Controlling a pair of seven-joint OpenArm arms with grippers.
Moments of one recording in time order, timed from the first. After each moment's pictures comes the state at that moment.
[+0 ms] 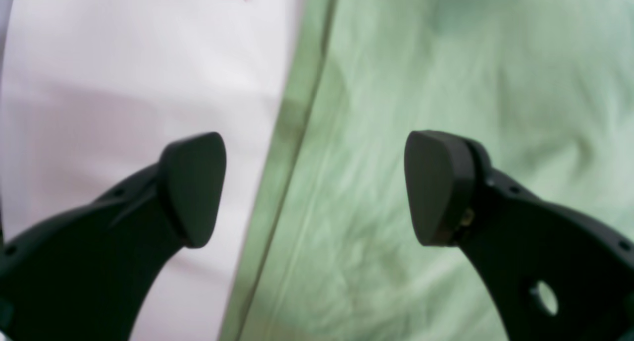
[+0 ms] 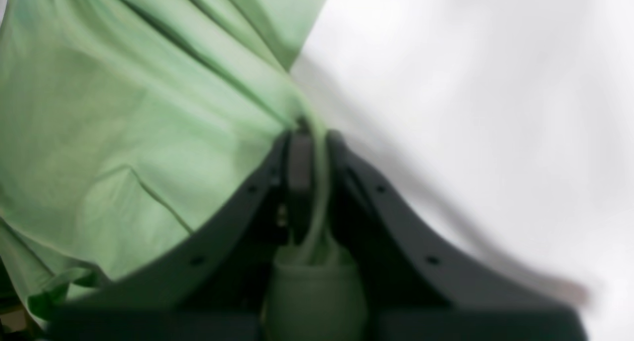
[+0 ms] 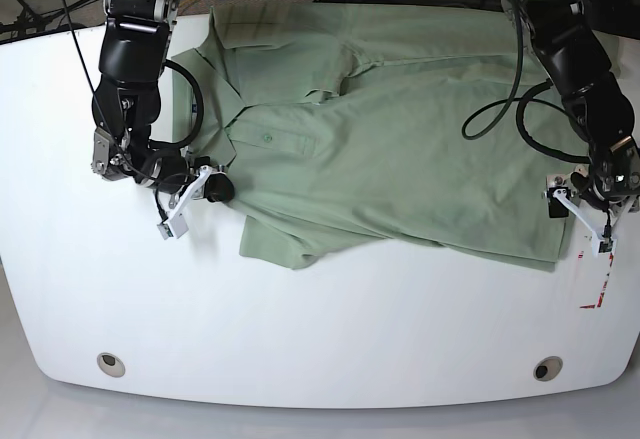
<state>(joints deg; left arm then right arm) -18.7 -16.3 -29.6 74.4 2.2 -27.1 57.1 15.0 13.0 12.8 60.3 34.7 38.1 -55.5</state>
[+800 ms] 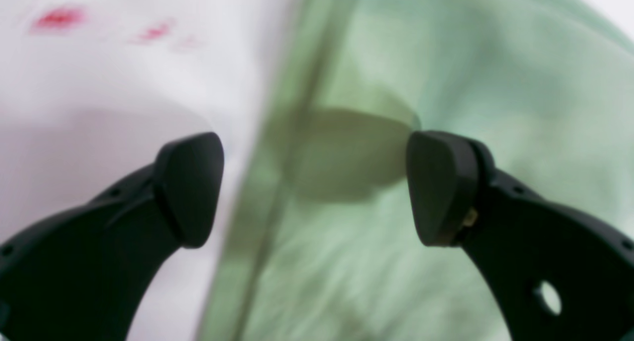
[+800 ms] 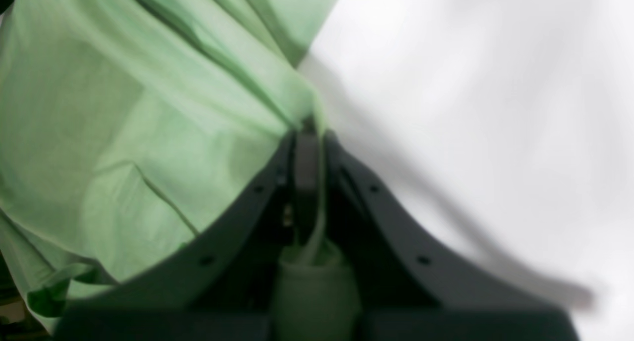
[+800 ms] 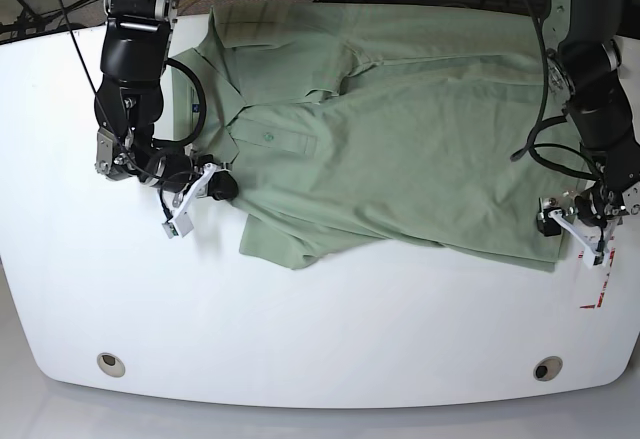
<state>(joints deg) -32.9 -23.3 -27.6 36.7 2.0 -32.8 39.3 14.7 13.0 11.5 60.4 34.9 38.1 -55.2</state>
